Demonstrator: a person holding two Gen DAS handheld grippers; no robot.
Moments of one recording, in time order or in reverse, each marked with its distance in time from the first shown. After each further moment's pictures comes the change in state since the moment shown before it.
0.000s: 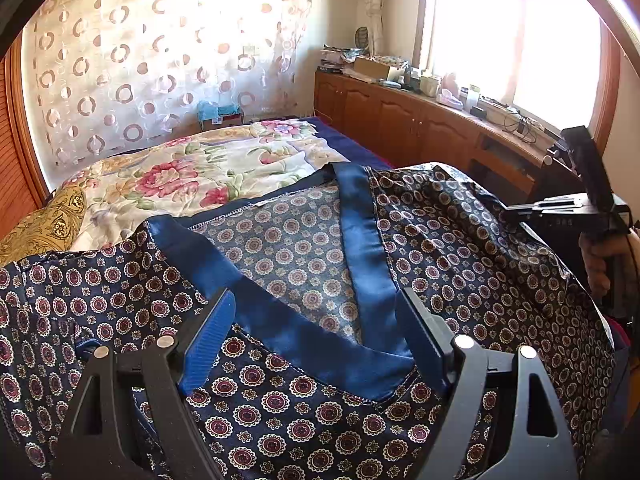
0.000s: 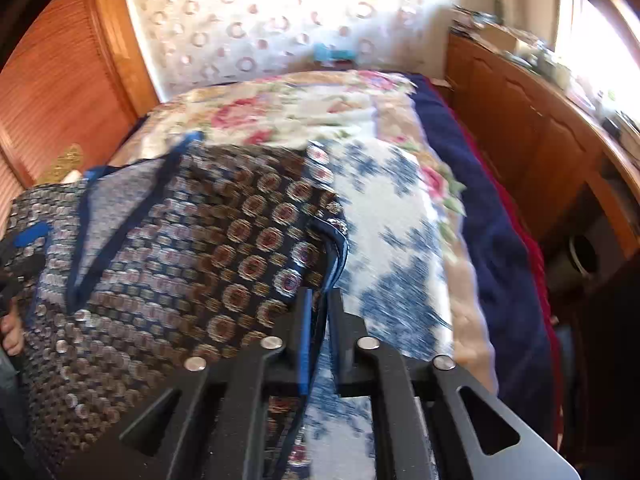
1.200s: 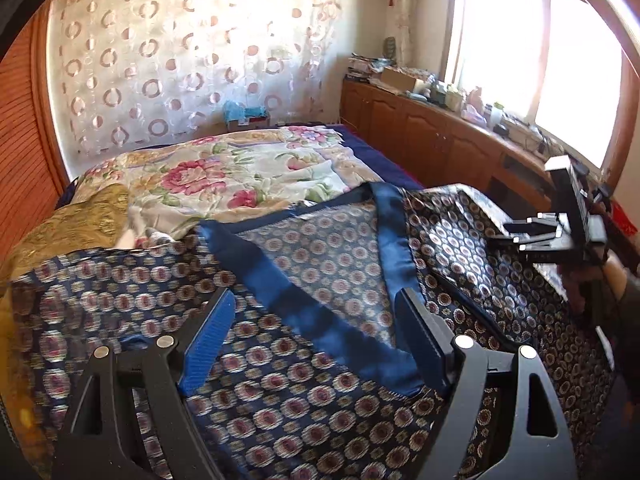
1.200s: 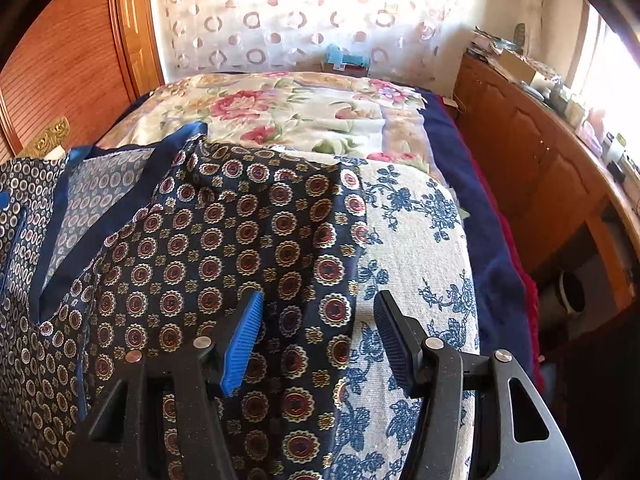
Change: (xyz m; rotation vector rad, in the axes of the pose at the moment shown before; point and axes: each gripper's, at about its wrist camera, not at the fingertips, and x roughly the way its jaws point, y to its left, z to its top) left arm -0.023 0.032 0.008 -0.083 -0.024 0.061; right arm 0.061 0.018 0.011 -0.109 -0.005 -0.083
